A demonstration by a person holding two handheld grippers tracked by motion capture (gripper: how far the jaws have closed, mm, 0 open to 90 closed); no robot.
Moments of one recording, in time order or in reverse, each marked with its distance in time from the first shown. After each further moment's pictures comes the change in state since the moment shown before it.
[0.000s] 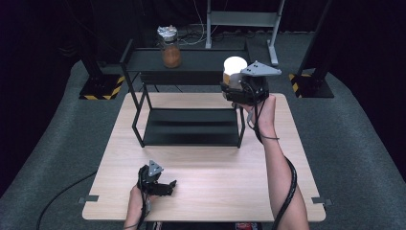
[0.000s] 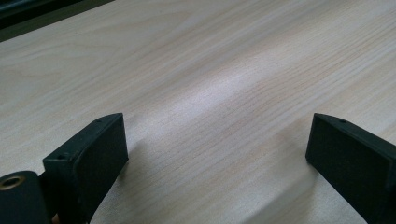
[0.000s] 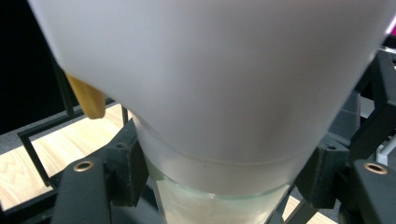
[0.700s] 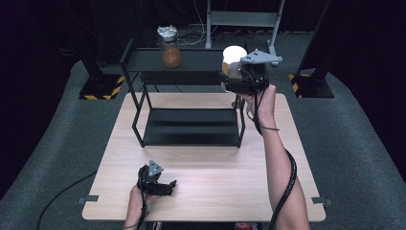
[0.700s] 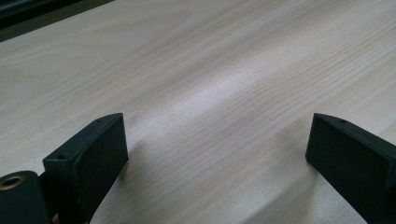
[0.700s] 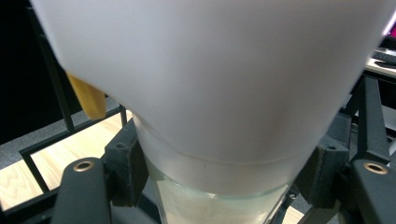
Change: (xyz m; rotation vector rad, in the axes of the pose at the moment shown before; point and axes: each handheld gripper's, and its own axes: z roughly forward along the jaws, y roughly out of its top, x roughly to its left) left arm 0.000 0.000 0.000 0.000 0.001 0.000; right arm -0.007 0.025 0.004 -0.004 0.001 0.019
